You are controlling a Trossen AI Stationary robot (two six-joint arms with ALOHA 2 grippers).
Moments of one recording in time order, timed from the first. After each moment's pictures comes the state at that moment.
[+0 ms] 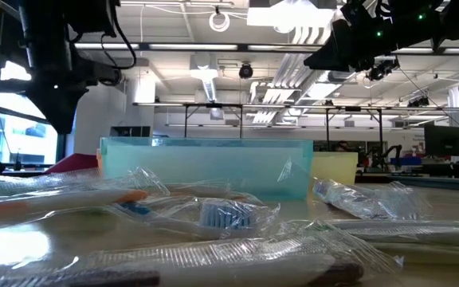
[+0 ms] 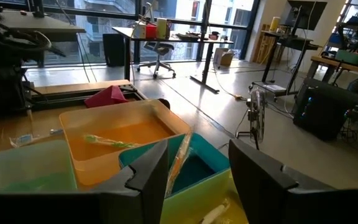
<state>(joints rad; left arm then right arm) 0.12 1.02 0.75 -1.05 -0.19 -1.24 -0.29 0.91 0.47 0.34 0.31 -0.07</state>
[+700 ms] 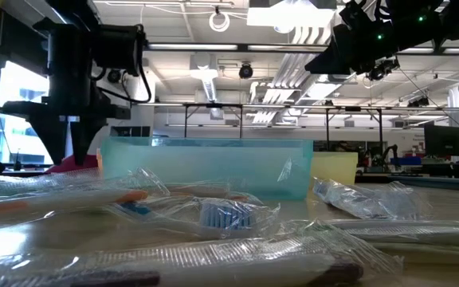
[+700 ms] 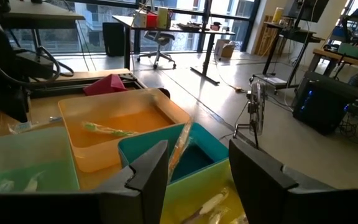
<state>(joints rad) 0.12 1.32 0.75 -0.92 -0.17 -1.36 -0.29 0.91 0.47 0.30 0.31 -0.08</state>
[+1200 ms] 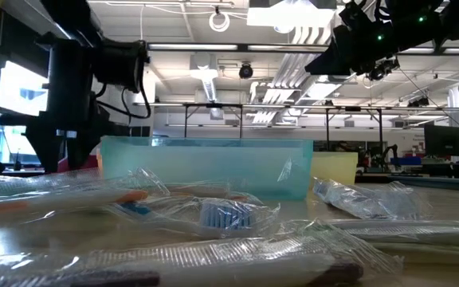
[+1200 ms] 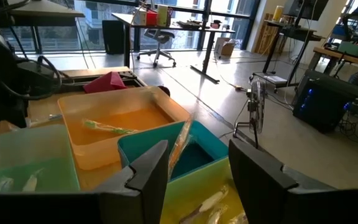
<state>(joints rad) 0.12 1.39 0.70 -0.85 -0.14 -1.37 -0.29 0.91 0.47 0.29 0.31 -0.08</state>
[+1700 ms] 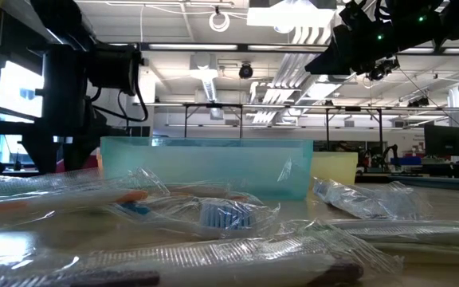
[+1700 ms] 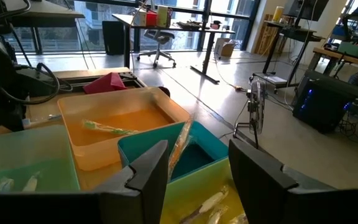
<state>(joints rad) 0.12 1.38 0.64 -0.76 -0.13 -1.36 -0.29 0.91 0.47 0.29 0.31 -0.08</state>
